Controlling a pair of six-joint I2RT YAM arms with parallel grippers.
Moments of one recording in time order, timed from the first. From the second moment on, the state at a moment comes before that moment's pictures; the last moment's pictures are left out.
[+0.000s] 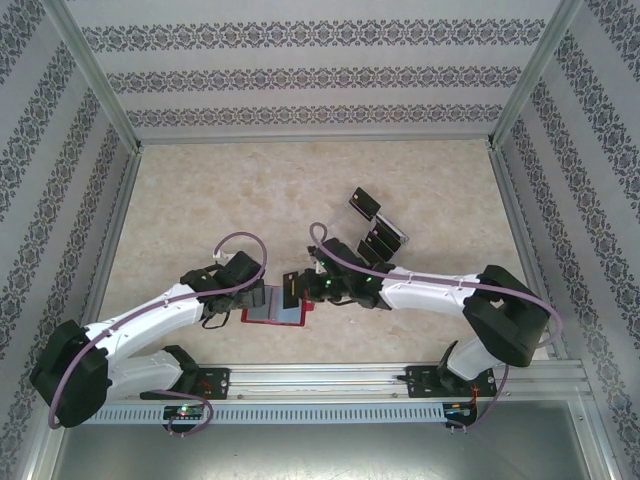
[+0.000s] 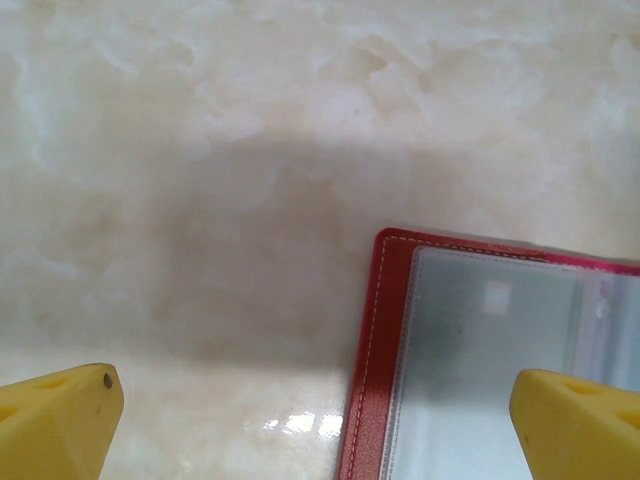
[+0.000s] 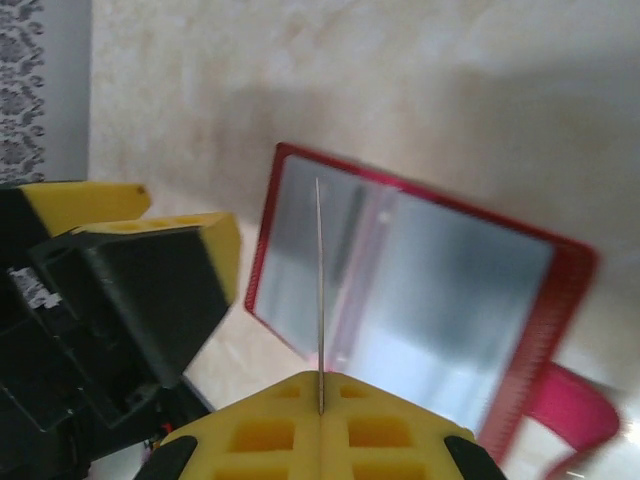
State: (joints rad) left arm -0.66 1.13 0.61 -0.72 -0.31 -0.74; right arm 0.94 1.54 0.78 0.04 -0.30 1.00
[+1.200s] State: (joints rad) left arm -0.66 1.19 0.54 -0.71 -0.32 -0.79; right arm 1.01 1.77 0.65 0.55 -0.22 1.26
